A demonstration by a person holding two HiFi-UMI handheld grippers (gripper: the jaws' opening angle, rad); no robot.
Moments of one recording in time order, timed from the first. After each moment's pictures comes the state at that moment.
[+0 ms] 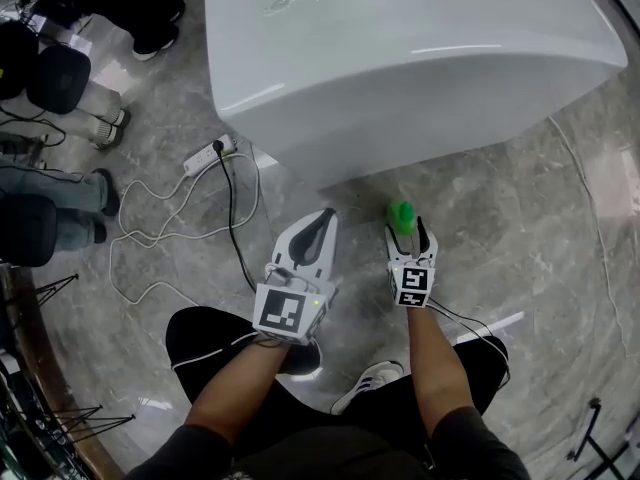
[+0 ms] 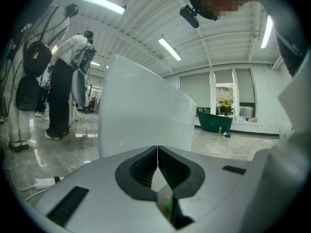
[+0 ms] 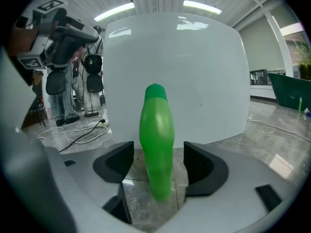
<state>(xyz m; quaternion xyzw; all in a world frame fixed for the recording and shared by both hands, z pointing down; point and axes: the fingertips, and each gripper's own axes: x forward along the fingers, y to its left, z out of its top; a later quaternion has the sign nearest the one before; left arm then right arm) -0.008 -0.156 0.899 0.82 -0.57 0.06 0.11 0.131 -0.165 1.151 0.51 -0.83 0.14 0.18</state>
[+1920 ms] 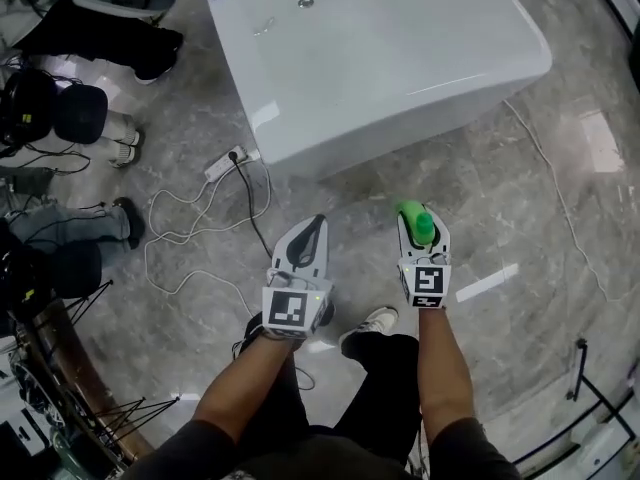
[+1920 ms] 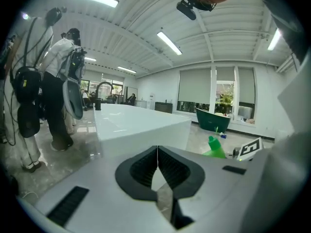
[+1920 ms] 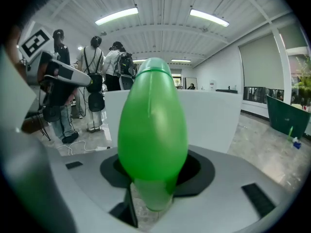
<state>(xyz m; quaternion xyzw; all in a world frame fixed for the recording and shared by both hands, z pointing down) -0.006 -0.135 0.675 0.81 -0.55 0.10 0.14 0.167 -0.150 0.789 0.53 -0.82 0.11 0.20</state>
